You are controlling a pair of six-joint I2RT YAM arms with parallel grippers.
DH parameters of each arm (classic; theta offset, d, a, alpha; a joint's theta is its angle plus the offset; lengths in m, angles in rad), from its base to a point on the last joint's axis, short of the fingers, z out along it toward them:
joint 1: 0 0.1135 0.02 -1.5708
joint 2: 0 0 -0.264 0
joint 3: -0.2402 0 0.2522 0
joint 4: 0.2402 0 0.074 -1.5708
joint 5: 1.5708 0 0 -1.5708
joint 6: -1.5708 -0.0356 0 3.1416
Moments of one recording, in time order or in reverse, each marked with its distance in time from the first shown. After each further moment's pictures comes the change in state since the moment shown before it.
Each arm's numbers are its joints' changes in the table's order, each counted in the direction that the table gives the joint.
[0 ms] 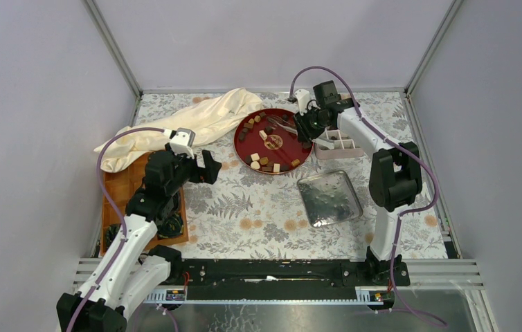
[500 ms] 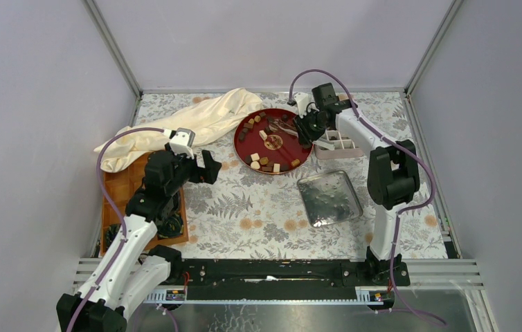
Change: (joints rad) left arm 0.000 -0.002 0.000 0.000 0.001 0.000; right arm 0.000 0.021 0.006 0.000 0.029 0.019
